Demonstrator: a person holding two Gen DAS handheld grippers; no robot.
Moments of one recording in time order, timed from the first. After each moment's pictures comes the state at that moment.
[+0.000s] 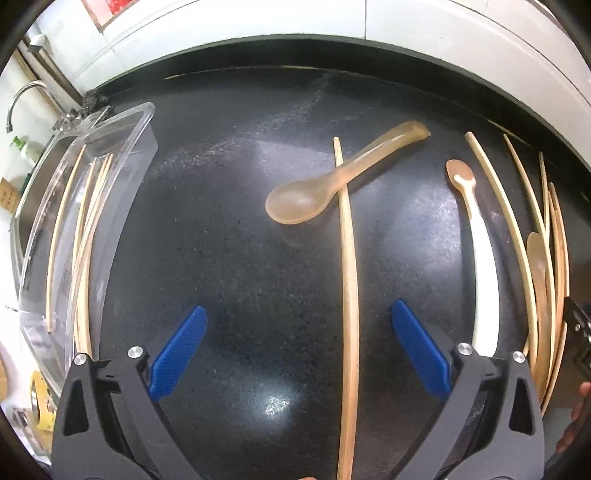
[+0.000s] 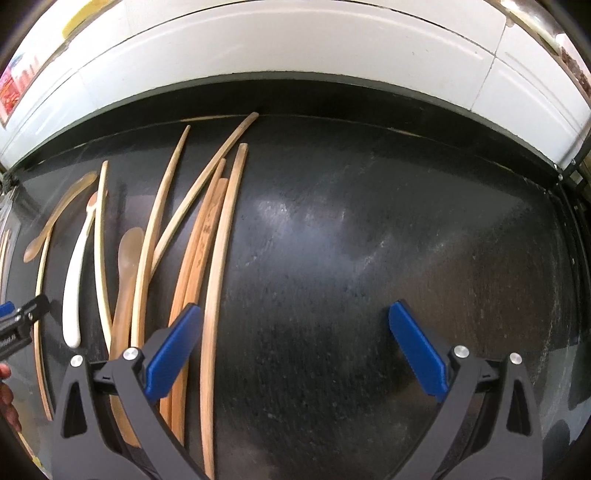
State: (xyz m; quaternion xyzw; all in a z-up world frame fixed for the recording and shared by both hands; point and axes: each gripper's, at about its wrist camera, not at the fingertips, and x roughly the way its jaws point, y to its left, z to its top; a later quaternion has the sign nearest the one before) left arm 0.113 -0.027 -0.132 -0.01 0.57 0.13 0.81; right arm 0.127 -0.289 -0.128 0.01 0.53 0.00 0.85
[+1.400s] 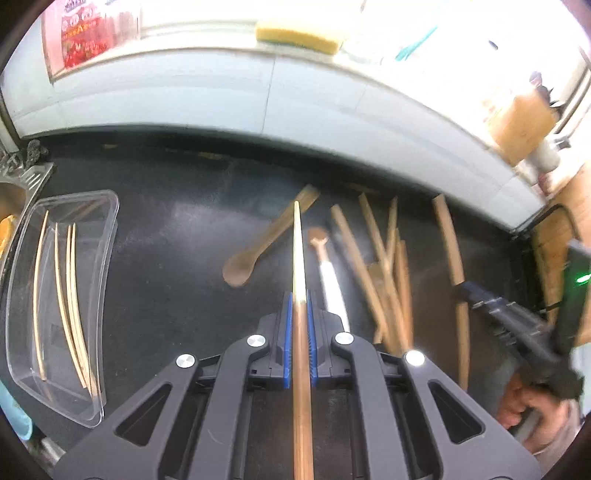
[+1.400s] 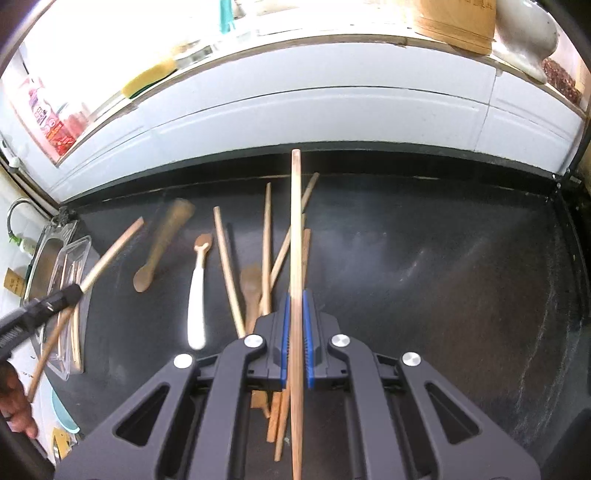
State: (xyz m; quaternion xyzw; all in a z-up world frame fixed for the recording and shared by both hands) left arm 0.082 -0.024 0.001 -0.09 0.50 -0.08 0.86; right arm 0.105 -0.258 -0.043 0.08 0.49 0.07 0.86
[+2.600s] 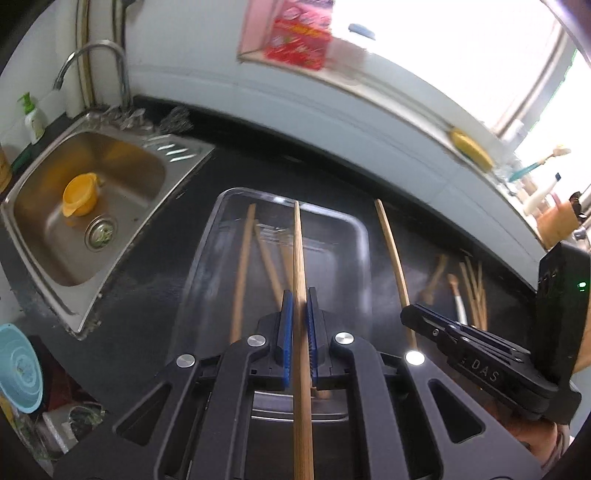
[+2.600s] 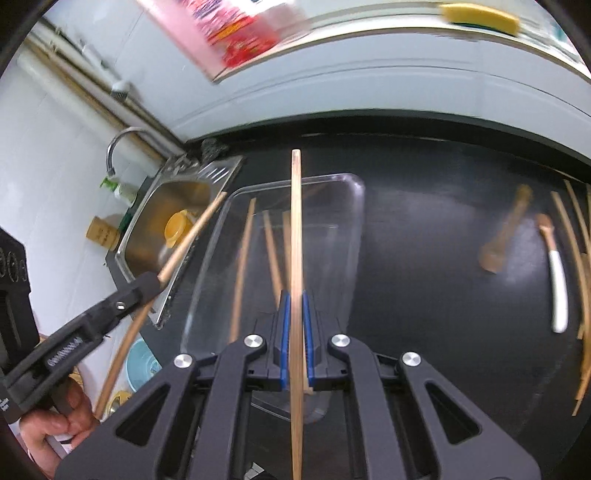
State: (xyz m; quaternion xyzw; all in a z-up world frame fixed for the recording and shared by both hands) left arm 0.019 0.278 0.023 -0.16 0.47 0.03 0.87; right arm 0.068 0.082 -0.001 0.10 0.53 0.26 0.80
